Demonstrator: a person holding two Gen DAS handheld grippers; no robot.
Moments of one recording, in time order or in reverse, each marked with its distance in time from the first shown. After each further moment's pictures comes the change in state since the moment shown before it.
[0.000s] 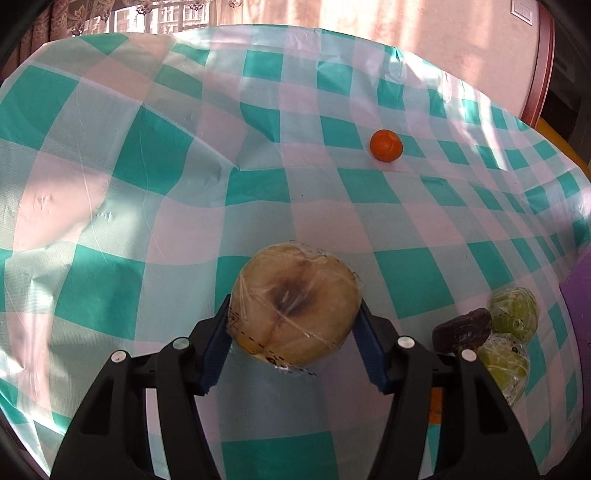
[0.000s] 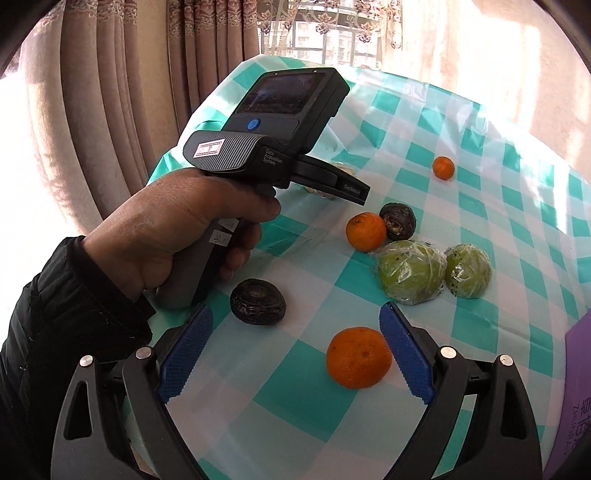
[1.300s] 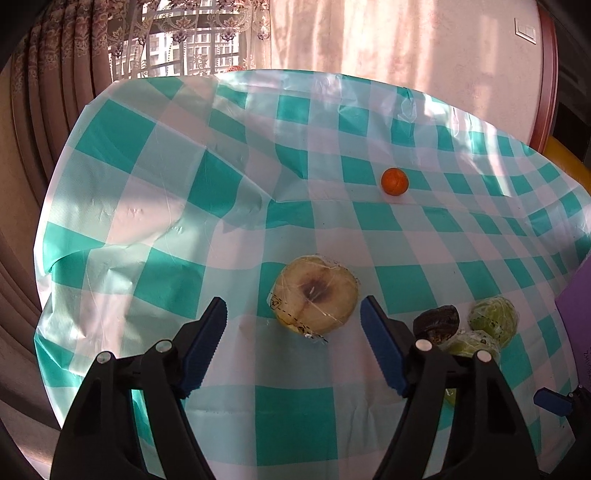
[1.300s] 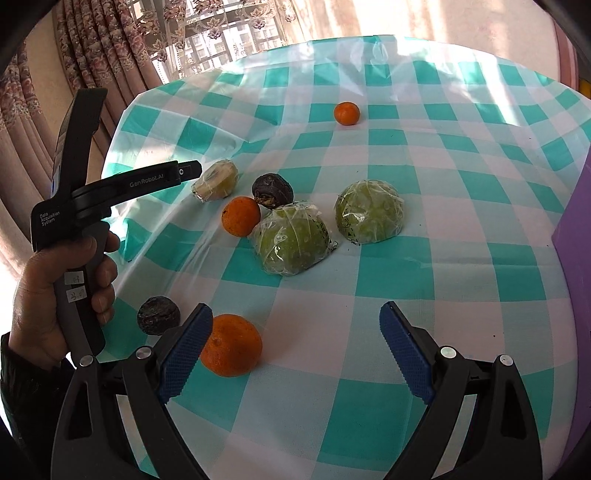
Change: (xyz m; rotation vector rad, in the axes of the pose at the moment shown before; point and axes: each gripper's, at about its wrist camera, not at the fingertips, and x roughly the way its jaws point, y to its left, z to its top) left arm -0.060 -0.005 -0.013 -0.020 -0.109 0.110; right arm -0.005 -0.104 -0.026 0.405 0.023 -0.053
